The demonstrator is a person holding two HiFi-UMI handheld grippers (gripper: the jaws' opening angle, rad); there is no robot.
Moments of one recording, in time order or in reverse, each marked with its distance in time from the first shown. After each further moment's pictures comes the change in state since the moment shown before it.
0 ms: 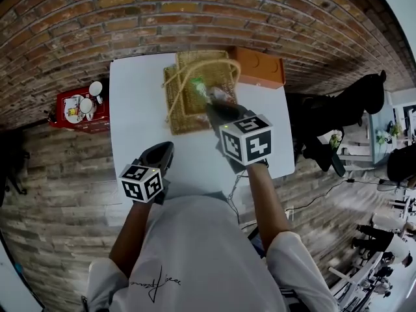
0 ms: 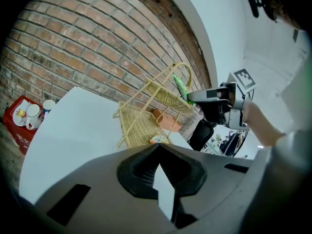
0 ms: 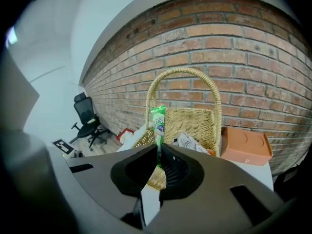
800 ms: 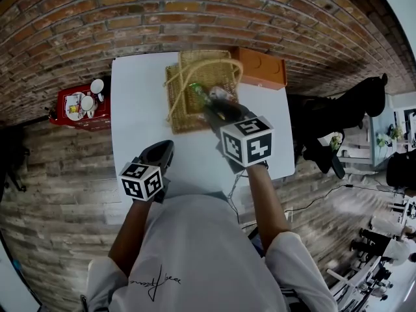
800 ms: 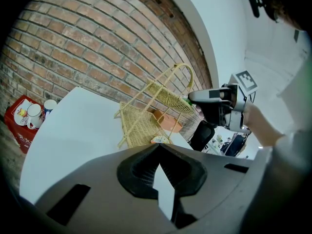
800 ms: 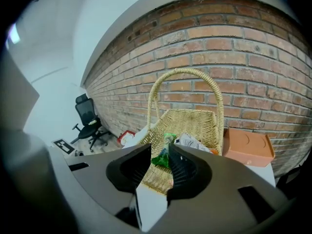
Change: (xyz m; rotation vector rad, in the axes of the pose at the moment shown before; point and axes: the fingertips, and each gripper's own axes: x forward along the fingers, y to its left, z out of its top) left arm 0.000 0.002 0.002 -0.008 -0.006 0.010; right arm 0.001 0.002 0.001 -0.005 -0.027 0.013
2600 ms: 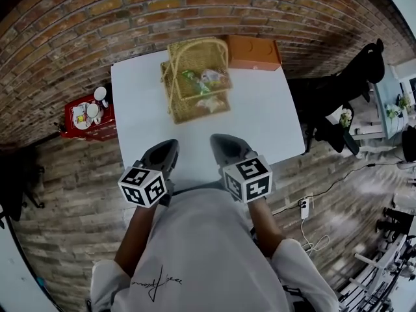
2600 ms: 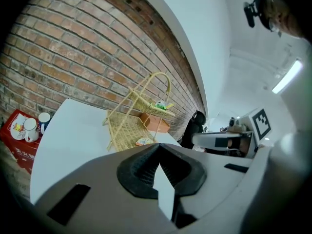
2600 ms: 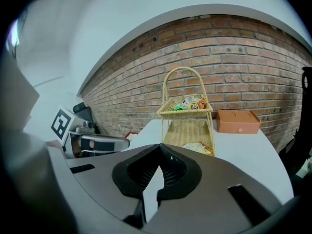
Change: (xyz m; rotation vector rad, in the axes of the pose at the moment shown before) left arm -0.040 -0.050 0.008 0.111 -0.015 -0.079; right arm -0.072 0.058 -0.099 0.100 -0.108 -0.056
